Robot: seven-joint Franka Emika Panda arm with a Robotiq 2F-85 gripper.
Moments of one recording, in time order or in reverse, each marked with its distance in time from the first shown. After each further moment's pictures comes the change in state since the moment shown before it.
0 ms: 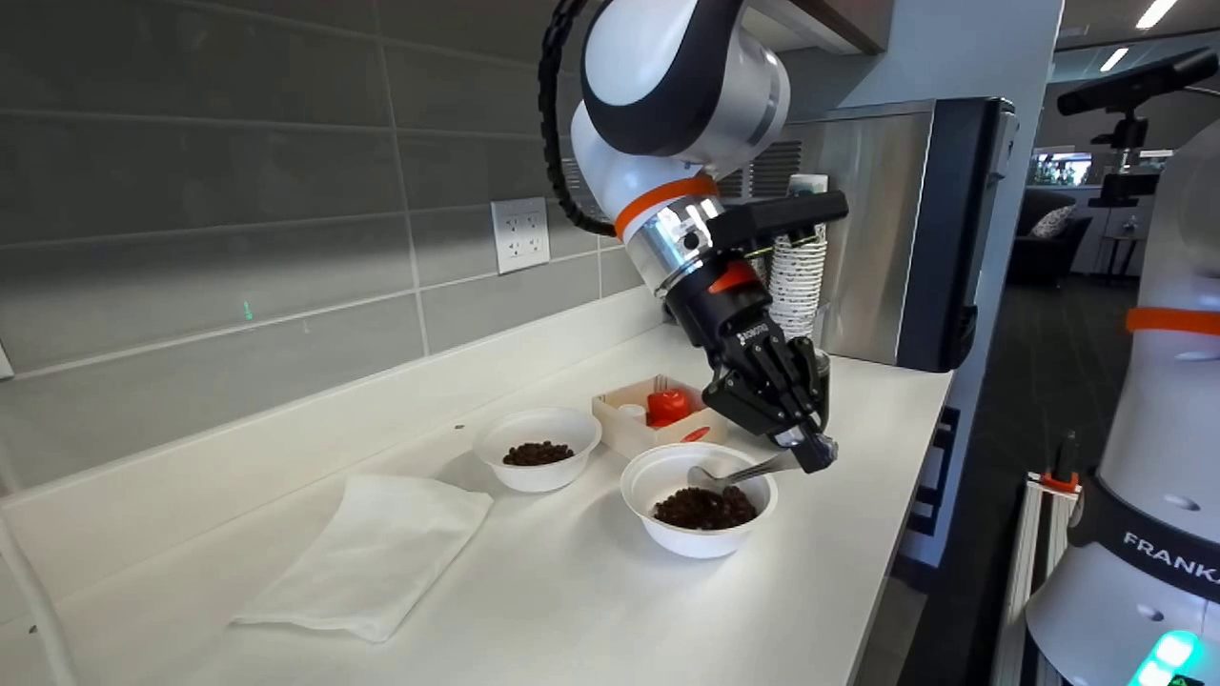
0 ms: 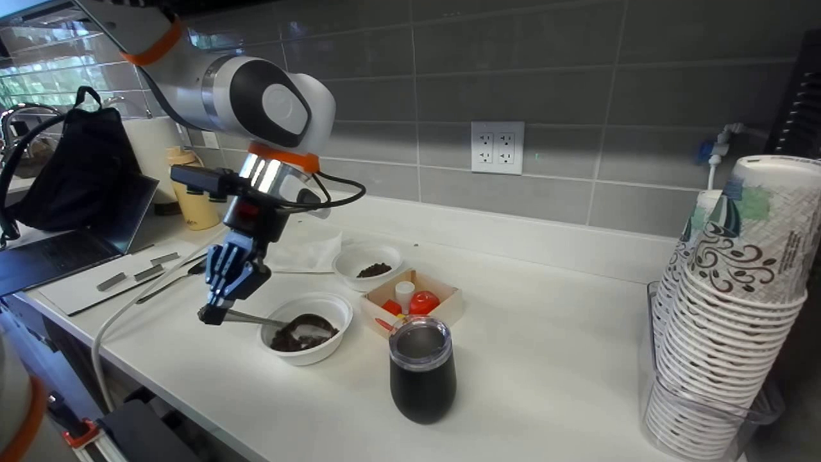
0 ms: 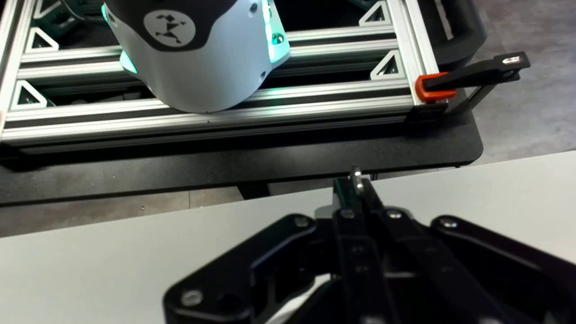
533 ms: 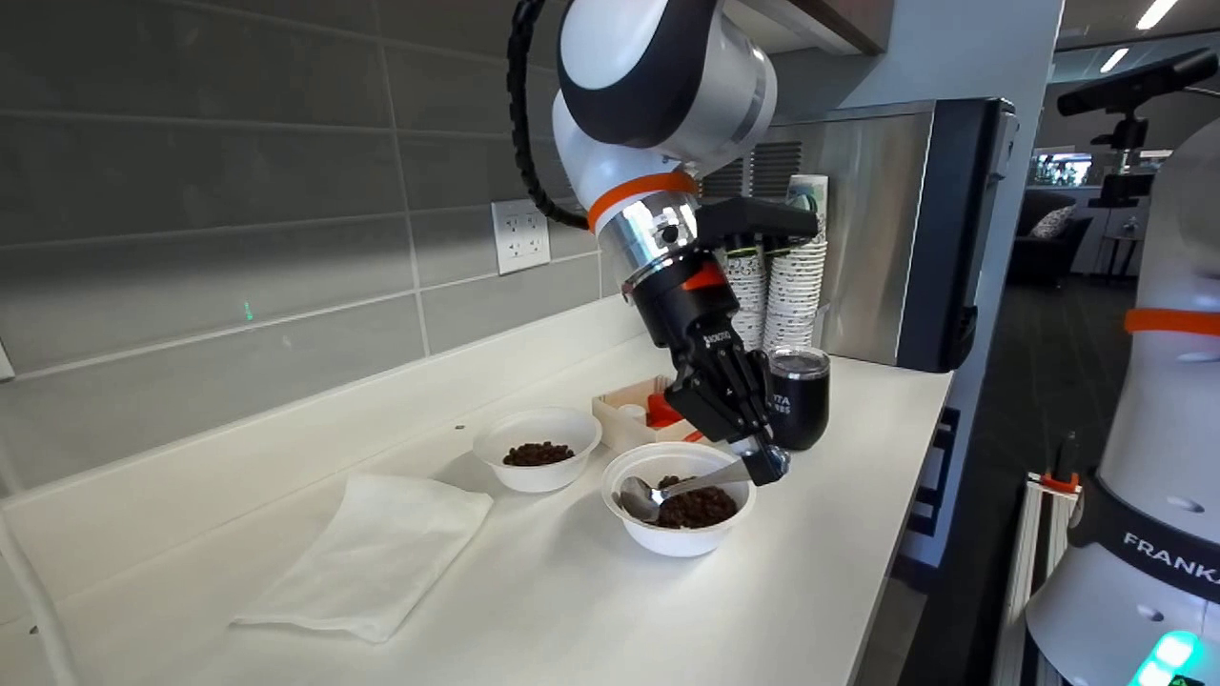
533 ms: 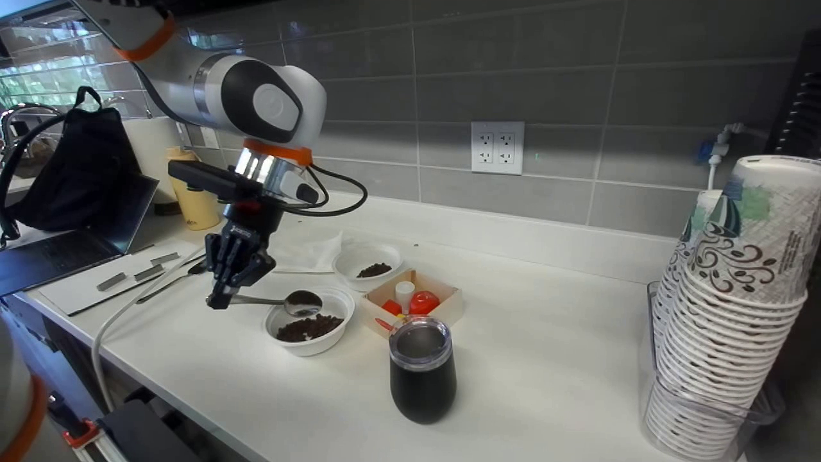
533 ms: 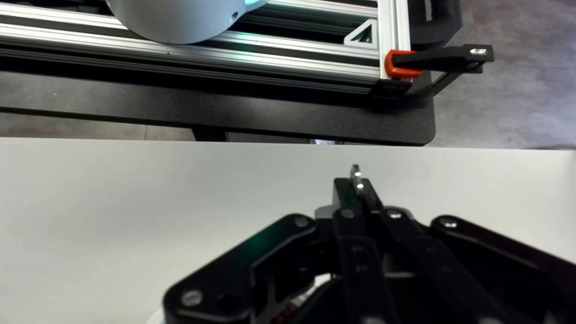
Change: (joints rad) arm 0.032 0.013 0.019 0.024 0.067 0.083 -0.175
